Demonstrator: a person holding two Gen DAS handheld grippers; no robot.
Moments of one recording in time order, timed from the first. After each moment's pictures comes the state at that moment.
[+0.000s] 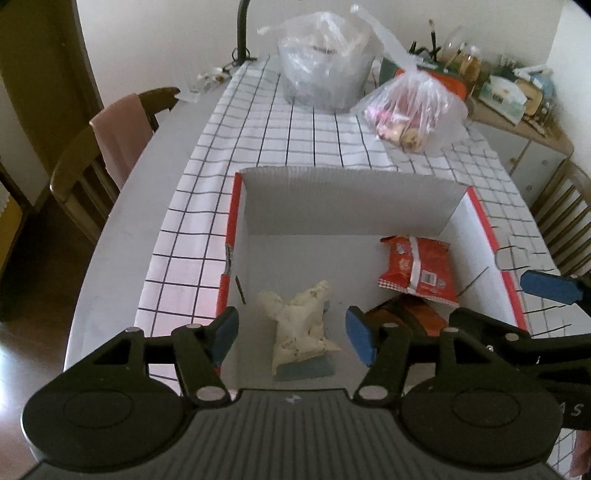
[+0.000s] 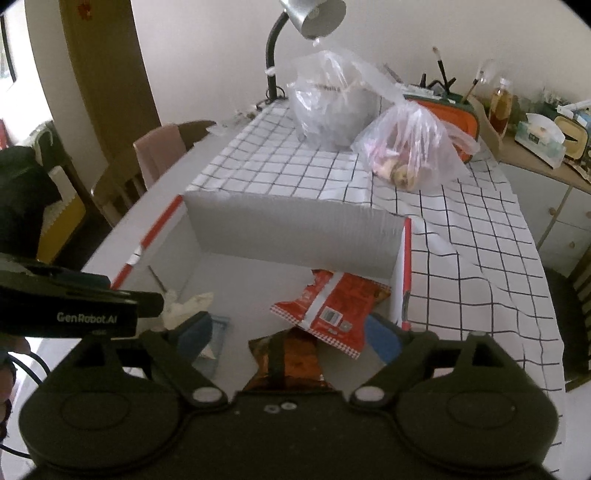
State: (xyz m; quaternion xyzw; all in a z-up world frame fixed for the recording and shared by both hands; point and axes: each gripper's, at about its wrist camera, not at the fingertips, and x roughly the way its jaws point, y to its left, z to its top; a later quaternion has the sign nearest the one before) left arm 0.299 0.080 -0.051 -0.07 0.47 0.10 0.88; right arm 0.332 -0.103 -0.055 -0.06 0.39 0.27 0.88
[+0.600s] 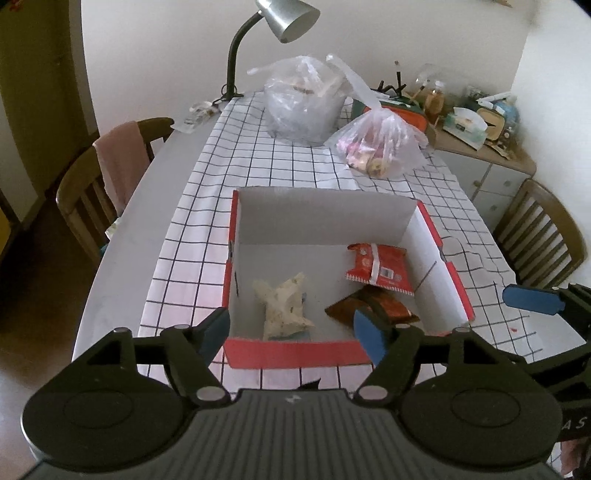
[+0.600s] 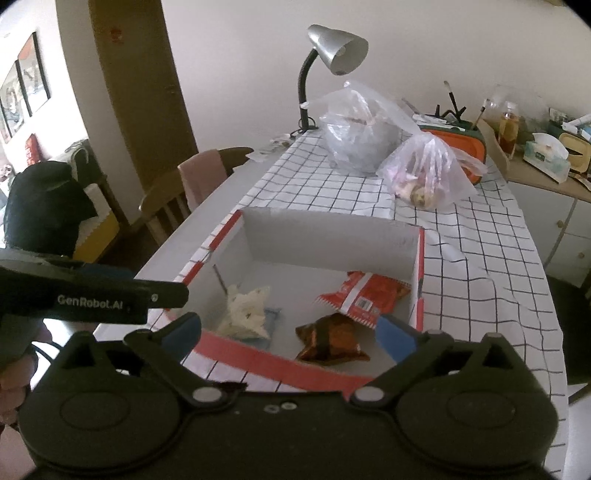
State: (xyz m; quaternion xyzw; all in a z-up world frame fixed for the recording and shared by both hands) left arm 0.224 0.073 -0.016 -0.08 0.41 0.06 0.91; right arm 0.258 -0.125 -0.021 -0.04 0.36 0.31 0.88
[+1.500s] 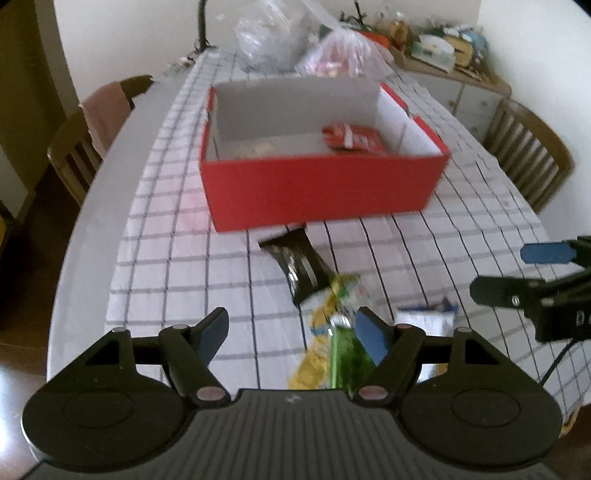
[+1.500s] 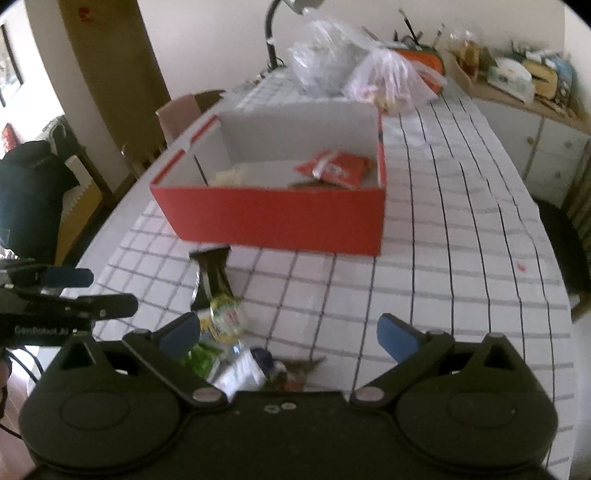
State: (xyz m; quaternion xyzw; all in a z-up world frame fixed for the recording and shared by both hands) left arm 0.117 0.031 -0.093 -0.02 0.47 0.03 0.88; right arm 0.178 -0.183 -0.094 -0.03 0.44 0.26 0.86
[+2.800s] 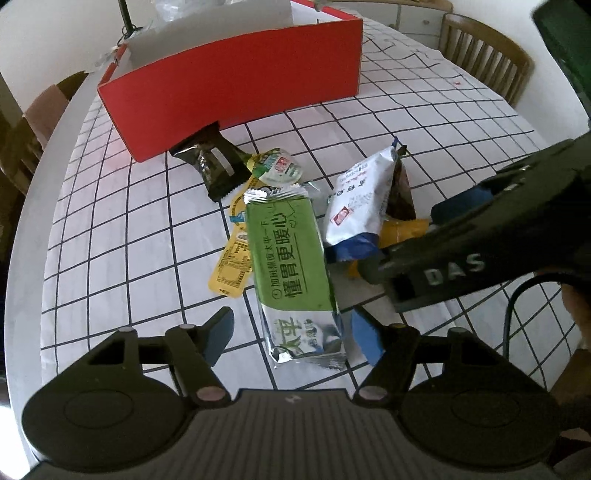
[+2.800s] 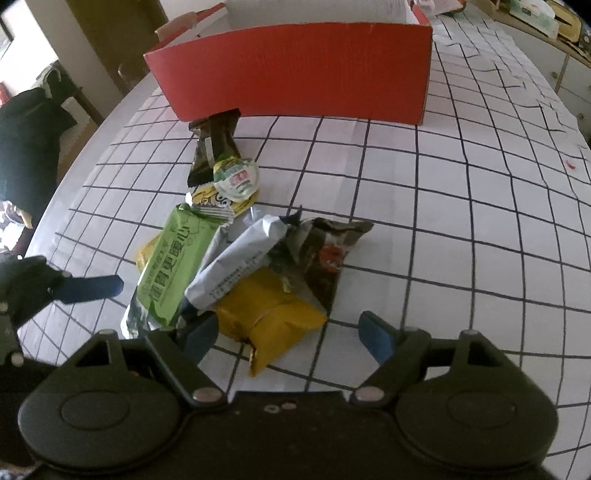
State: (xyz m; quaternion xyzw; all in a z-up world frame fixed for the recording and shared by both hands) left arm 0.077 -0.029 -0.163 0.07 0.51 -0.04 0.86; right arm 0.152 -0.152 -0.177 -0.05 0.53 0.26 0.80
